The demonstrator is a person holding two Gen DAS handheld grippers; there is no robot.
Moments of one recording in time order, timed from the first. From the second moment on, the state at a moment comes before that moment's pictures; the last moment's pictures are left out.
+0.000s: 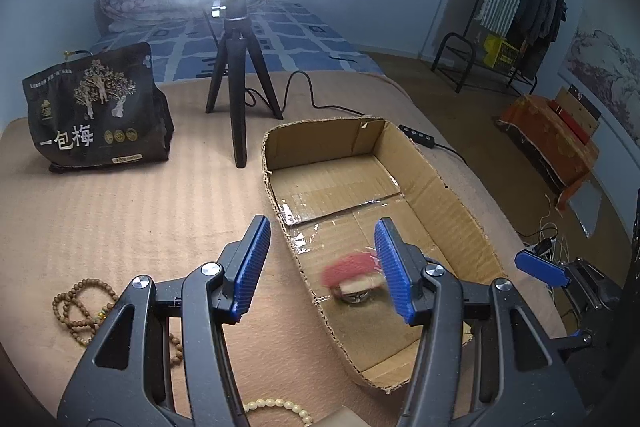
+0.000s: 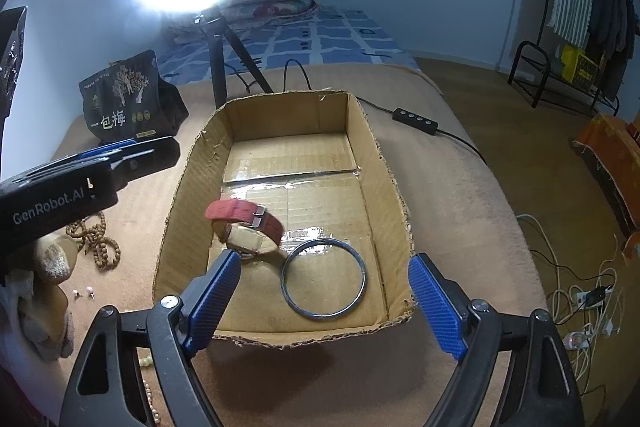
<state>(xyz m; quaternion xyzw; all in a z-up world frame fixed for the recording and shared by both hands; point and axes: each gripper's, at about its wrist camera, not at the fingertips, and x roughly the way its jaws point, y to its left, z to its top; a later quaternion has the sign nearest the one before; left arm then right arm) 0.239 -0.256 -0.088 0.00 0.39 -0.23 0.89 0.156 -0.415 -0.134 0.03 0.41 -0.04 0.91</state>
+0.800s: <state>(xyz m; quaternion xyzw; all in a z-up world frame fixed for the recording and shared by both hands) 0.212 -0.134 -0.037 0.01 0.36 -0.17 0.92 0.127 -0.371 -0.094 0.01 0.38 0.01 0.93</state>
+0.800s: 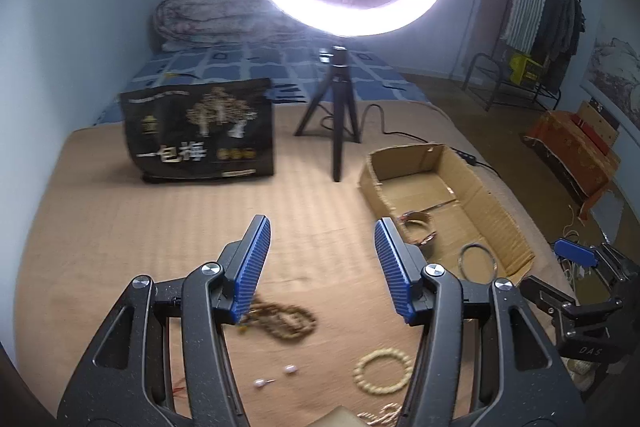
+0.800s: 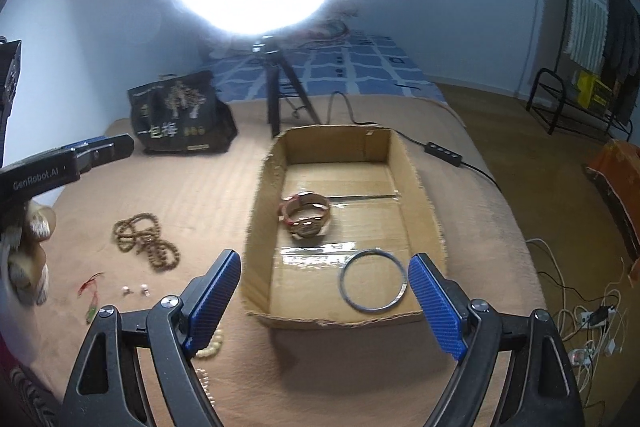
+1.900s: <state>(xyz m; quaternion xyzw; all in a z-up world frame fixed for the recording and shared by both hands) 0.131 0.008 -0.132 0.03 0.46 -0.11 0.88 0.102 -0.248 -0.177 -0.06 0.47 0.15 0.87</state>
